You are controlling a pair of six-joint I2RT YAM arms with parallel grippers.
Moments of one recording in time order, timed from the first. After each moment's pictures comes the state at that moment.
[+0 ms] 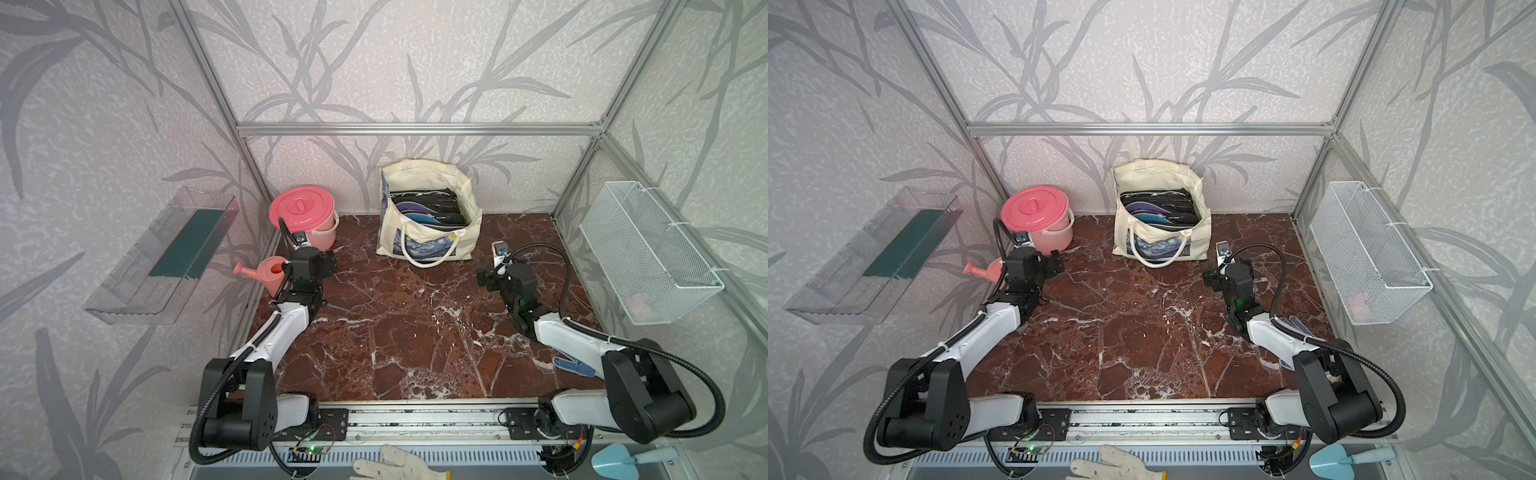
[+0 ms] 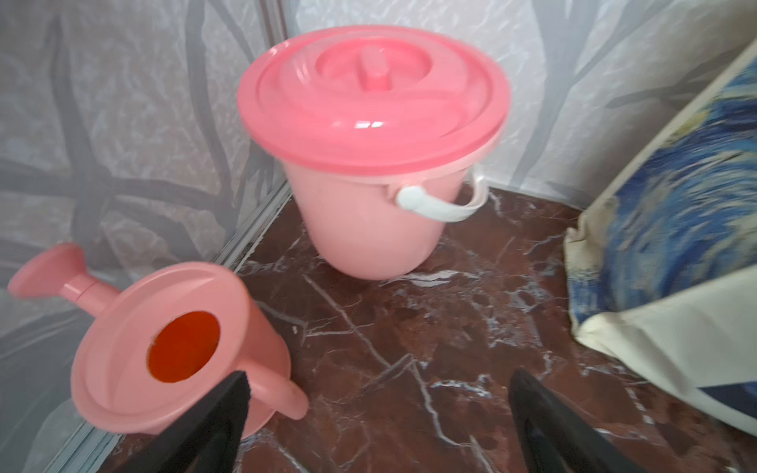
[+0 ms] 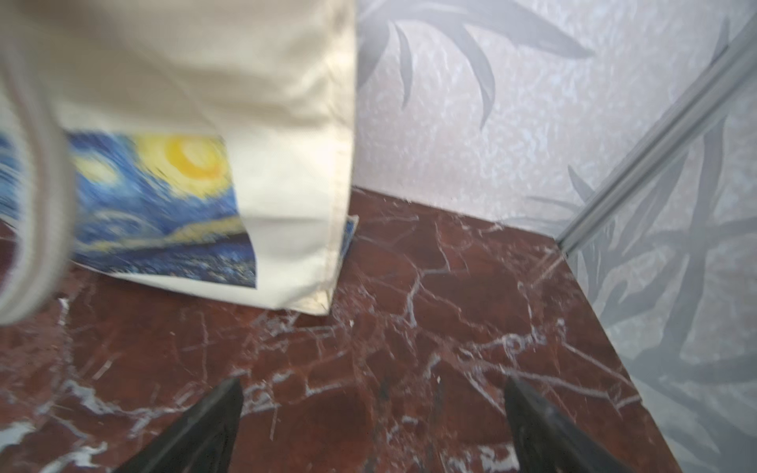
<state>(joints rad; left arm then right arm) -0.09 1.29 0.81 0.03 -0.36 -0.22 0.36 1.33 0.64 0.40 0.31 -0.12</state>
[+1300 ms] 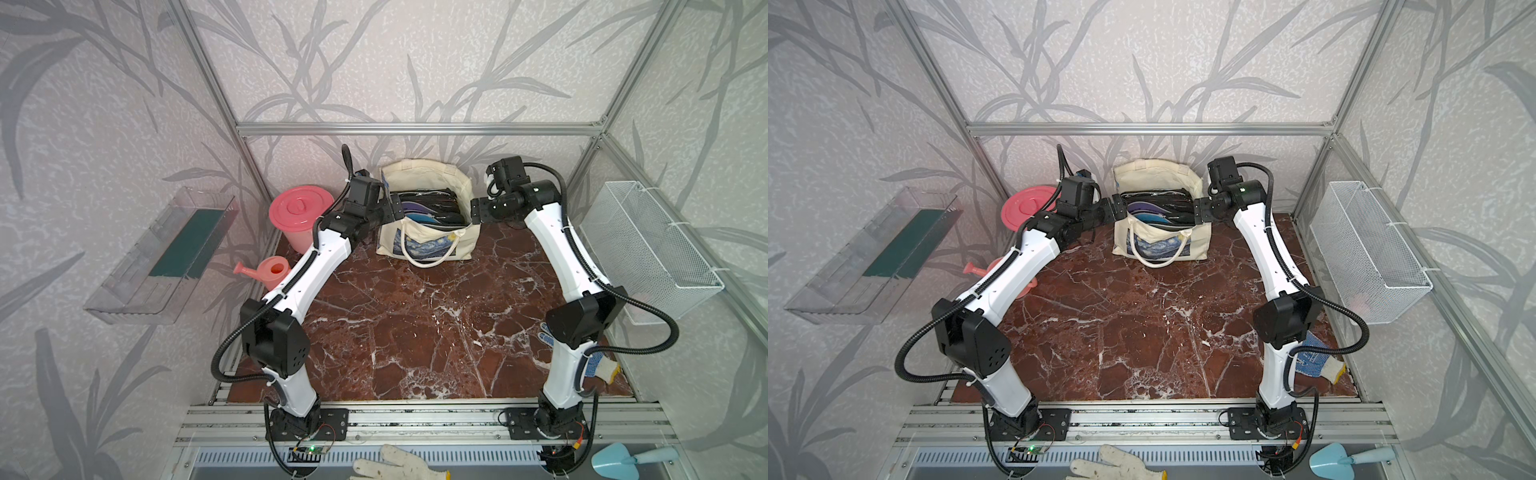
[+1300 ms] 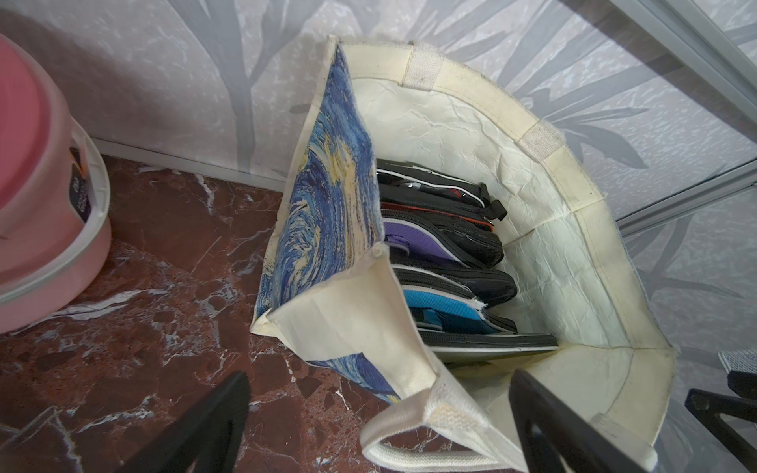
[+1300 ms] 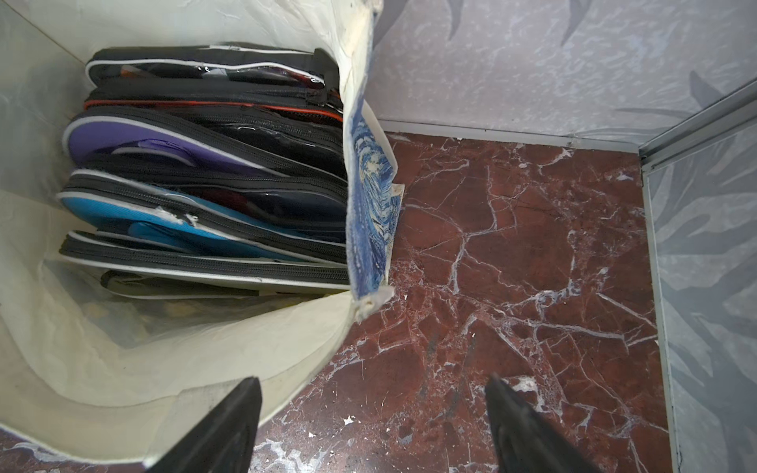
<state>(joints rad) -0.39 1.77 1.77 -0.54 -0.08 -0.56 0.30 1.98 2.27 -1.17 0.09 0.16</state>
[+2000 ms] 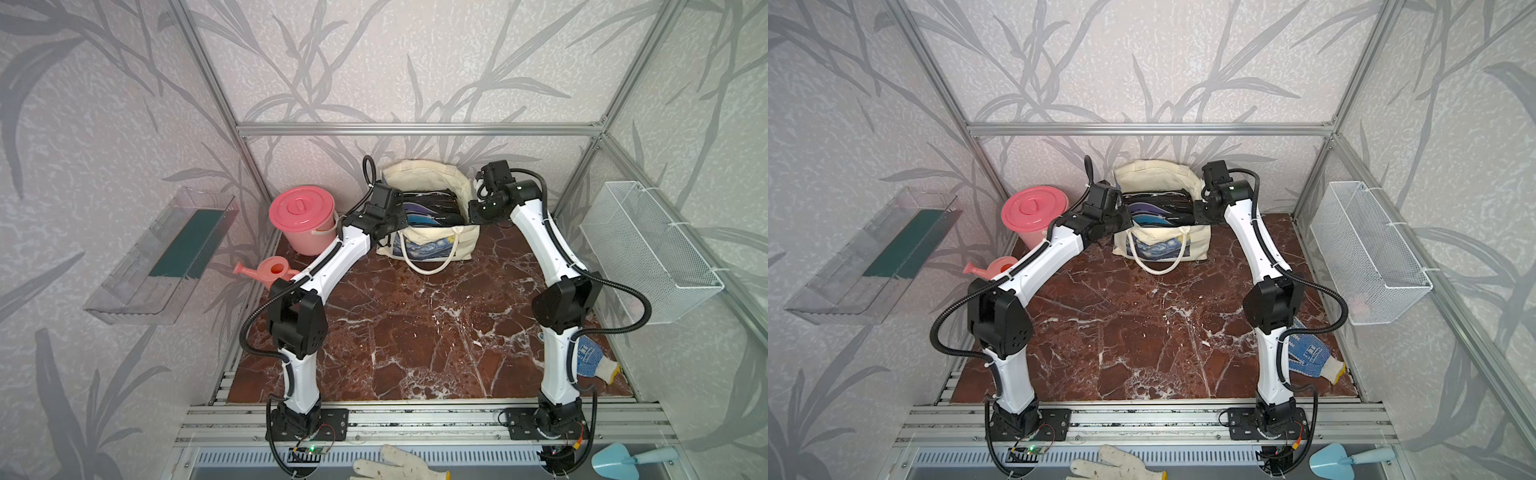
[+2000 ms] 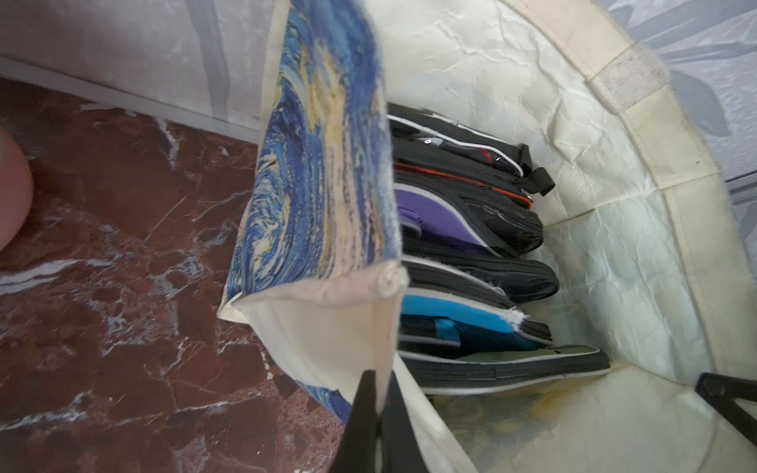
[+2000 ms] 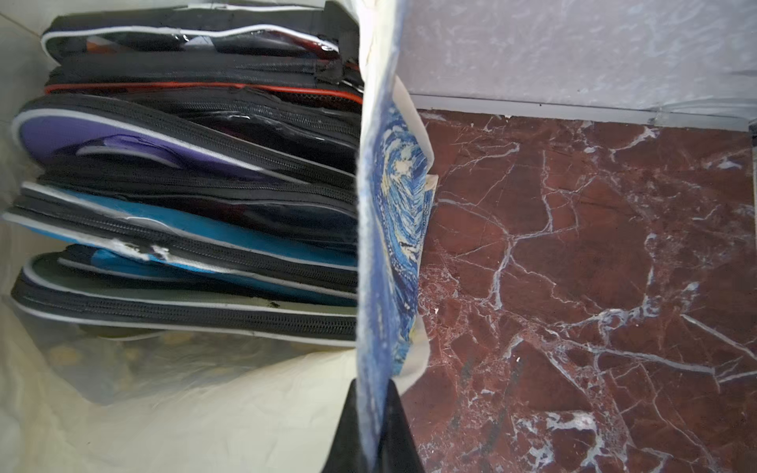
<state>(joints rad) -0.43 1.90 1.79 -0.55 -0.13 -0.62 0.28 2.13 2.36 -1.18 -0.01 0.17</state>
